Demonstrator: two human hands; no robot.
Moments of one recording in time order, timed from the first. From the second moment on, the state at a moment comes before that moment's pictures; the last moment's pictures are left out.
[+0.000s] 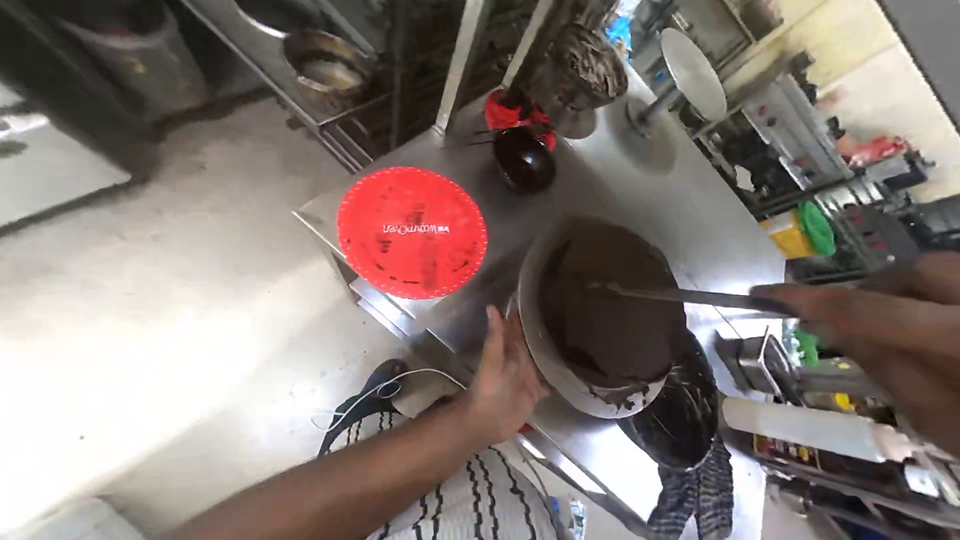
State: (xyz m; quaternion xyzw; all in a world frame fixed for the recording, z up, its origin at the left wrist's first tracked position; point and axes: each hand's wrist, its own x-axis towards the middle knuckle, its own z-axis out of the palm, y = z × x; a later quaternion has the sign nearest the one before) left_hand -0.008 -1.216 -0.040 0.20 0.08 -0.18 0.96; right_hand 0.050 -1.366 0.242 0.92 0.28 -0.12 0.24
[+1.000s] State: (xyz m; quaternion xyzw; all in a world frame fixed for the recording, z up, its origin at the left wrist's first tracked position) left_hand -0.016 -1.194 -0.034 0.32 0.11 -0.33 0.88; right_hand 0.127 -1.300 0.210 0.80 0.41 -0.09 0.43
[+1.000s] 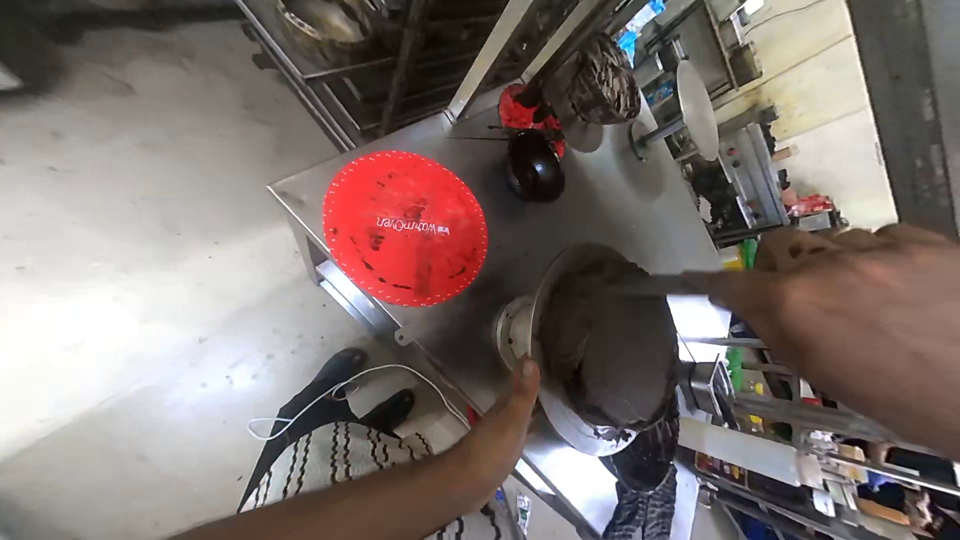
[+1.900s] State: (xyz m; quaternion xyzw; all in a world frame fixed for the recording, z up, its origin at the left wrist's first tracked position) left_hand -0.007 -1.177 -0.024 0.35 0.18 -0.29 0.87; right_hand 0.069 -1.287 0.215 0.76 0.45 -0.15 0.45
